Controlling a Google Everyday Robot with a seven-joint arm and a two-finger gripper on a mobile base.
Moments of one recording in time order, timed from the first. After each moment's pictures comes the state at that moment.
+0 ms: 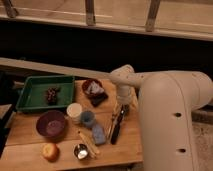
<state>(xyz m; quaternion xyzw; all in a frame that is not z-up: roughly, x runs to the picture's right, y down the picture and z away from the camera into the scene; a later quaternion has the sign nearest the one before) 0.141 0.135 0.863 -0.26 0.36 0.62 0.65</state>
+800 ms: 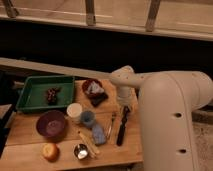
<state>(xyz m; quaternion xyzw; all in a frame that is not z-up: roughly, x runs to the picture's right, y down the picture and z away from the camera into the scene) 0.146 0.139 0.852 -0.25 0.37 0.63 0.64</state>
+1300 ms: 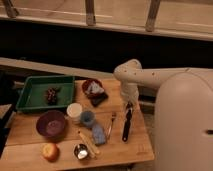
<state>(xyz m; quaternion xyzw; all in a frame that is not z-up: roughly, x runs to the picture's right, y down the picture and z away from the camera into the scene) 0.158 0.096 0.803 -0.22 0.31 0.65 0.66</state>
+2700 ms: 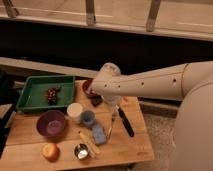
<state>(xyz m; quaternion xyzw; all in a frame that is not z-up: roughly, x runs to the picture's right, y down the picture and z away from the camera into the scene) 0.070 0.088 0.753 -0.20 0.18 0.34 0.90</state>
